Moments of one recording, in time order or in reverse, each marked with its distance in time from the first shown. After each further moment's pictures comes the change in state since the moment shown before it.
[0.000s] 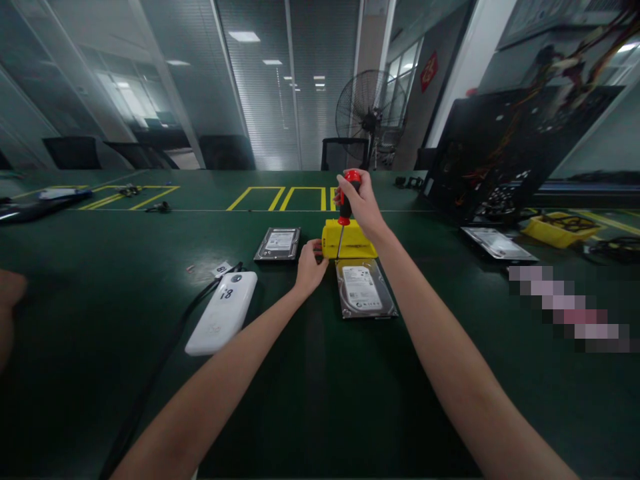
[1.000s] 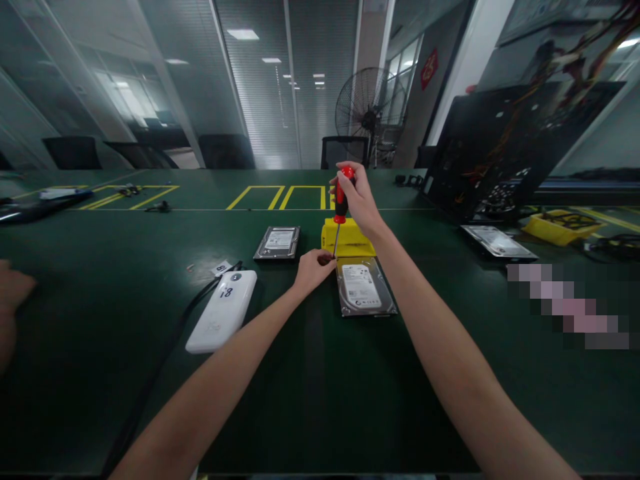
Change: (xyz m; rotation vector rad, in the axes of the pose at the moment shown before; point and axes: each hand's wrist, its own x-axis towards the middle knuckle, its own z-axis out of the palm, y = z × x) left_hand -0.006 0.018 -0.005 0.197 -0.129 0.016; right_hand -0.004 -0.011 0.001 -0.065 -0.093 -0.079
